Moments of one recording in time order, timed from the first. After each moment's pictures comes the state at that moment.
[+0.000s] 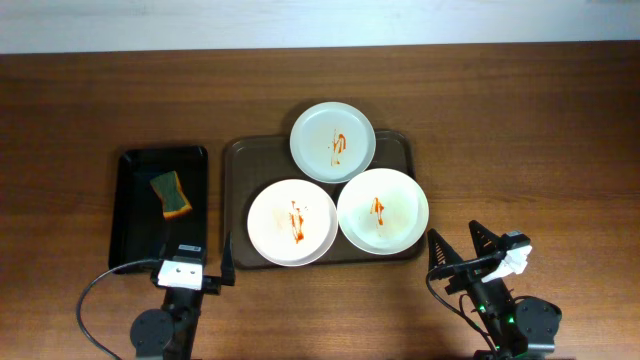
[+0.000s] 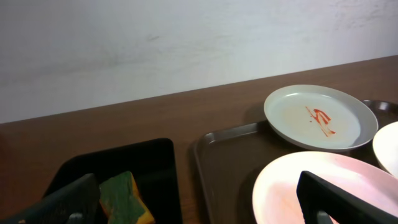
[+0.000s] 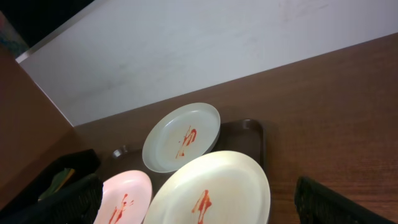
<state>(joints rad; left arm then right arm) 0.02 0.01 0.01 -0.06 0.12 0.13 -0.08 0.03 0.01 -0.04 -0.42 0.41</state>
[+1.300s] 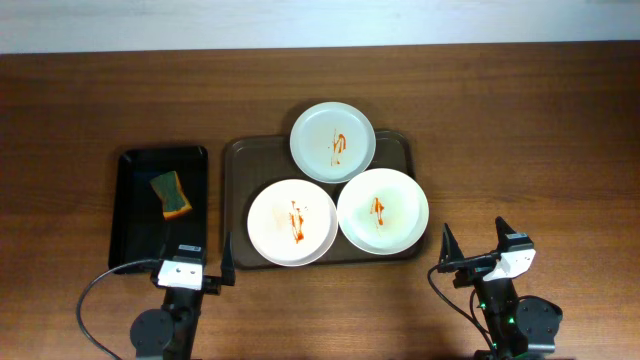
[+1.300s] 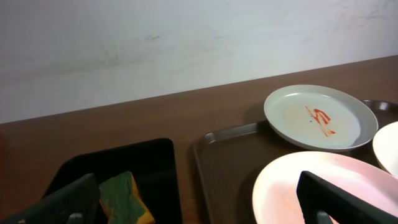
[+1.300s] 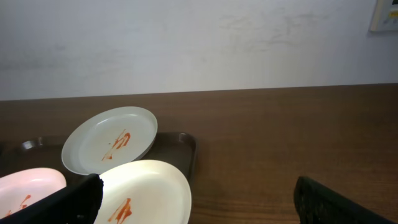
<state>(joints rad) 0.02 0.01 0.01 -0.06 0.12 0.13 -0.08 0.02 0.01 -0.05 -0.22 0.10</state>
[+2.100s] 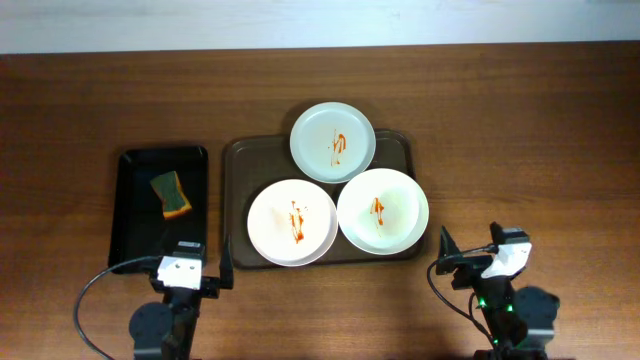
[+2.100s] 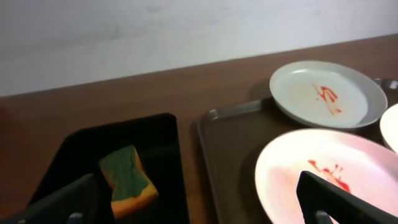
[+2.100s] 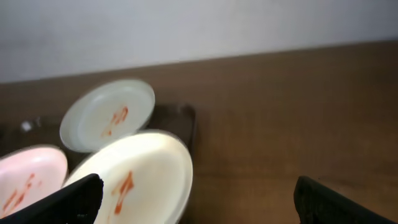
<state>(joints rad) 0.02 0.06 0.07 -0.19 0.09 0.13 -0.08 0.14 0.06 -0.15 -0.23 0.13</state>
